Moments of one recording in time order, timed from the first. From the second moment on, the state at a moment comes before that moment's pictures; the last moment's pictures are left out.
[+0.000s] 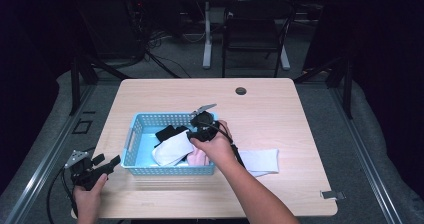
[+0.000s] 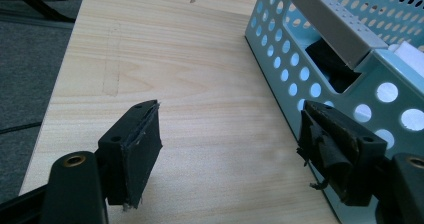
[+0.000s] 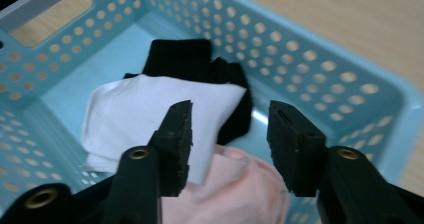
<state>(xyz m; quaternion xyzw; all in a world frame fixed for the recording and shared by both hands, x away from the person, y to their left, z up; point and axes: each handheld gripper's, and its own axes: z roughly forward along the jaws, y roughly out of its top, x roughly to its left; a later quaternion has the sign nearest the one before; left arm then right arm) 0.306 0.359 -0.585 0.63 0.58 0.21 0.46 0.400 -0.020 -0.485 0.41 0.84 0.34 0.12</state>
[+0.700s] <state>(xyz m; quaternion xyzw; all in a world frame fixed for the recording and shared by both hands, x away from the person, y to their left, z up) 0.306 0.359 -0.585 0.63 0.58 0.21 0.47 0.436 0.007 -0.524 0.50 0.83 0.25 0.00</state>
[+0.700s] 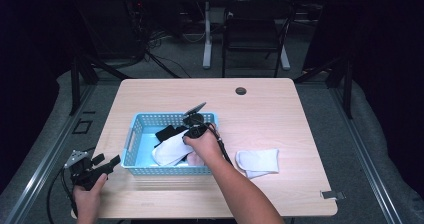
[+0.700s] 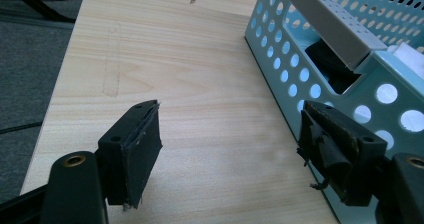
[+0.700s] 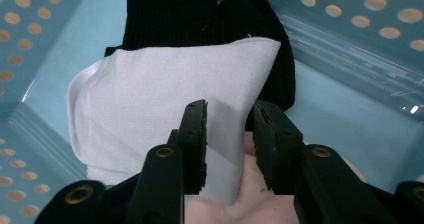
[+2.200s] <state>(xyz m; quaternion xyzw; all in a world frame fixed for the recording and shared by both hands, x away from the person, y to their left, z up) 0.306 0.359 -0.585 0.63 0.58 0.21 0.46 0.343 -0.001 -0.439 0.29 0.82 0.45 0.18</state>
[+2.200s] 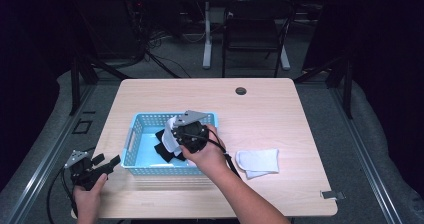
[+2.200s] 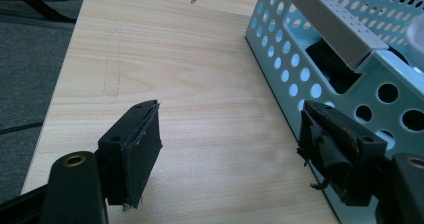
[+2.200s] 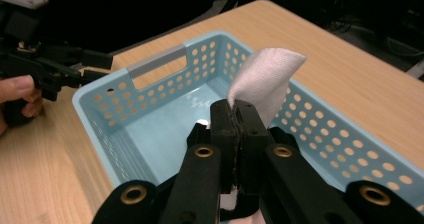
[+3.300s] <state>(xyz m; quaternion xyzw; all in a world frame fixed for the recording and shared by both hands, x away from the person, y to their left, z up) 0.306 0.358 -0.585 0.64 0.58 0.21 0.46 0.292 -0.062 -0.401 0.29 0.76 0.54 0.21</state>
